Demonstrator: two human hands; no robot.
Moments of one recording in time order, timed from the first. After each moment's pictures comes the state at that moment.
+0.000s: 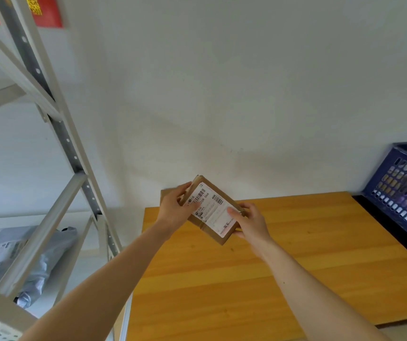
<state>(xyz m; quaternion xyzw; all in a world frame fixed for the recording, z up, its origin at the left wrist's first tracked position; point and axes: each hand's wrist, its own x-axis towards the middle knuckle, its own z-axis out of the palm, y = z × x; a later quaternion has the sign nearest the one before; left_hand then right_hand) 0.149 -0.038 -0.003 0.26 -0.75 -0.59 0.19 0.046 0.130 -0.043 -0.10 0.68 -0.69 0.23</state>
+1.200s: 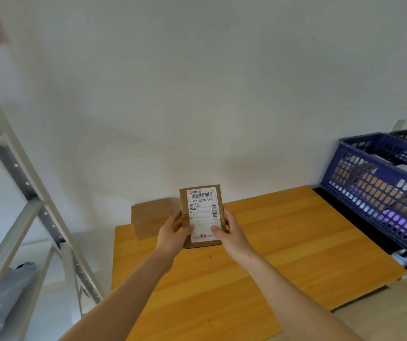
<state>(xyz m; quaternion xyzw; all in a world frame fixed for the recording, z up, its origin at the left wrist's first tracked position) 0.124 0.006 -0.039 0.26 -0.65 -0.71 0.12 0.055 0.152 -0.040 -0.17 0.76 -0.60 0.17</state>
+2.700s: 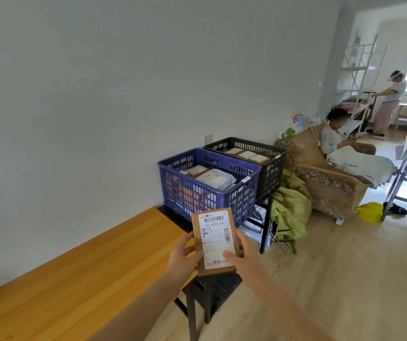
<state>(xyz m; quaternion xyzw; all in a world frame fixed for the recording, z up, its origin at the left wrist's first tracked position) 0.024 0.583 0.019 0.06 -0.75 -0.66 -0.09 0.019 0.755 -0.018 -0.01 0.76 -0.66 -0.02</state>
